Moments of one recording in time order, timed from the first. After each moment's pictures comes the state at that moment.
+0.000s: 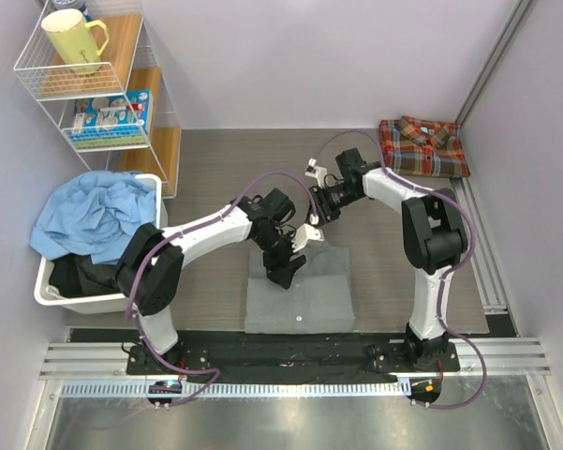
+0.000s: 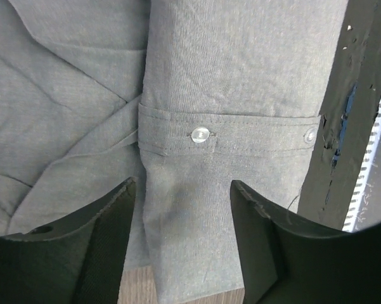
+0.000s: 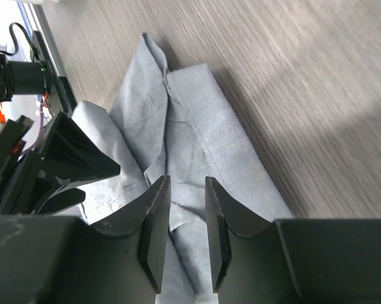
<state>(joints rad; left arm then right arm) -0.76 1.78 1.29 -0.80 0.63 0.54 0.33 2.01 1.46 -0.67 -0.92 -0.18</state>
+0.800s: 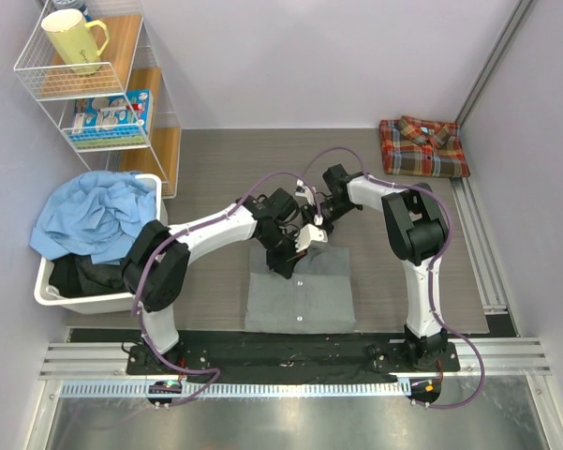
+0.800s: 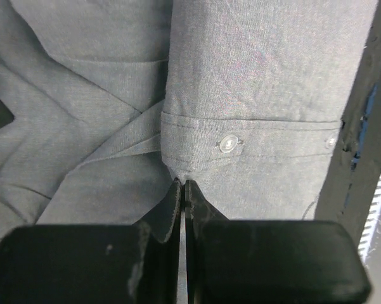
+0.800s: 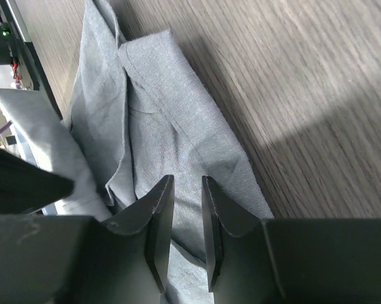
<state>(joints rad) -0.77 1.82 1.30 -0.78 0.60 0.58 0.38 2.17 1.47 -0.71 -0.89 -0.25</state>
